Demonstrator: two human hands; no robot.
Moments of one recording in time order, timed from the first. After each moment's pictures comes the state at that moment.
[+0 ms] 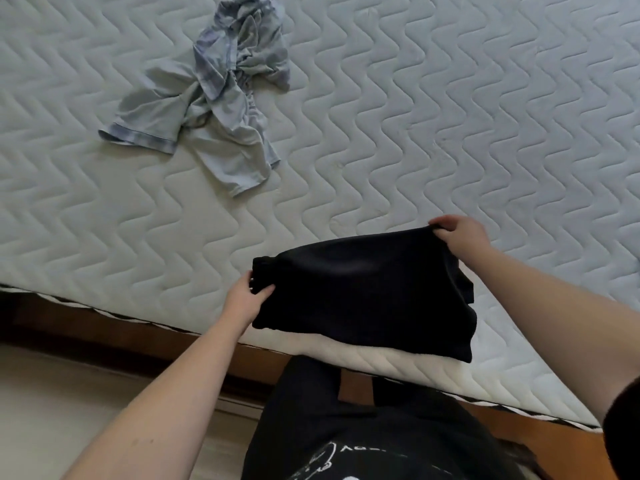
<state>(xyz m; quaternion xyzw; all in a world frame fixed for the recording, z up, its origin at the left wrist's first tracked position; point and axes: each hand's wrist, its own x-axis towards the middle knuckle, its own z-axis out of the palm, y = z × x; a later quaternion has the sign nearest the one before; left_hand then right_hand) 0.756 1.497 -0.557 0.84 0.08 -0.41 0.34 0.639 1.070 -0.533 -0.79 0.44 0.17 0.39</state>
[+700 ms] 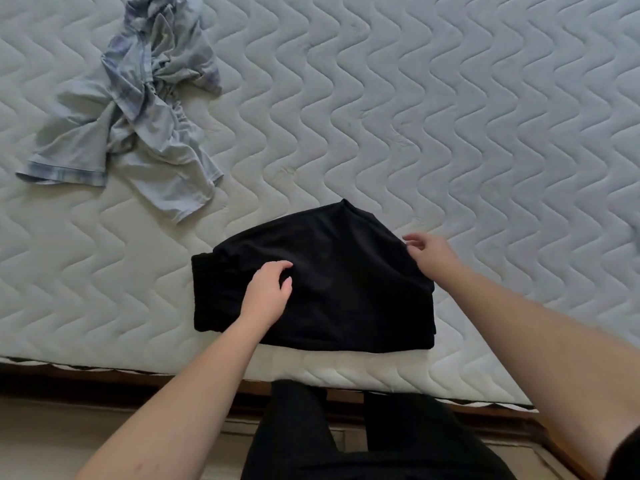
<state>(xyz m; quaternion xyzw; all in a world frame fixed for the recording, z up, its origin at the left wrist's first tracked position) 0.754 1.355 -0.580 0.88 -0.19 -0.37 0.21 0.605 1.051 -0.591 -0.70 0.50 0.23 0.45</state>
